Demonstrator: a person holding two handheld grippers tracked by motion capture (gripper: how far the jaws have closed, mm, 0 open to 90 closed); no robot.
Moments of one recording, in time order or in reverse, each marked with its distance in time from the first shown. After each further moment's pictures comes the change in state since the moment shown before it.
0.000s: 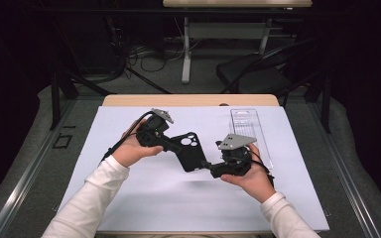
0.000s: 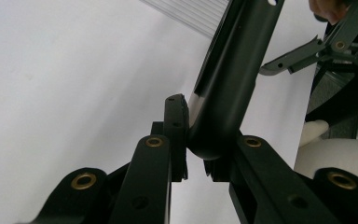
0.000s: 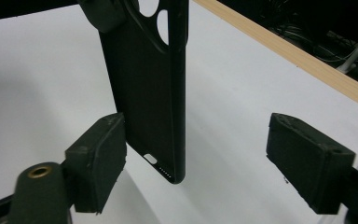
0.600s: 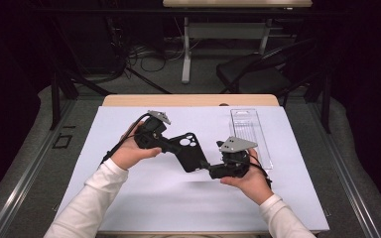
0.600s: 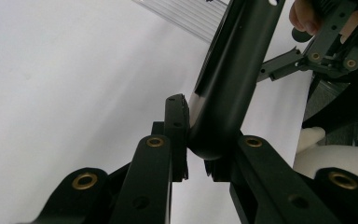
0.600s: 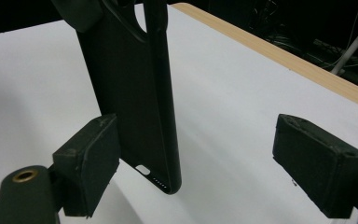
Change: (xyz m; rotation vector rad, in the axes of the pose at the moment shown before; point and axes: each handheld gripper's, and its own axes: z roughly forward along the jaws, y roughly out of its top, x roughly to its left) left arm 0.001 -0.008 0.000 -0.041 -0.005 -0.020; right arm 0.000 -0.016 0.011 -0.074 -0.033 0.044
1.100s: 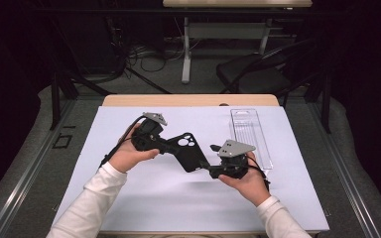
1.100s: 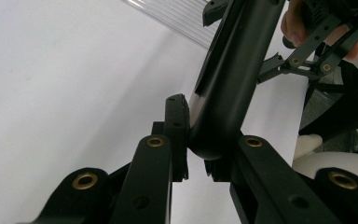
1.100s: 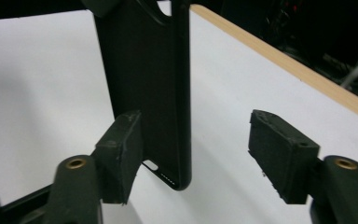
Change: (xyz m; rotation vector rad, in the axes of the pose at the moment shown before) left arm 0.000 -0.009 -0.002 -0.049 -0.013 -0.015; right arm 0.003 -0.005 0.003 -0.006 0.032 -0.078
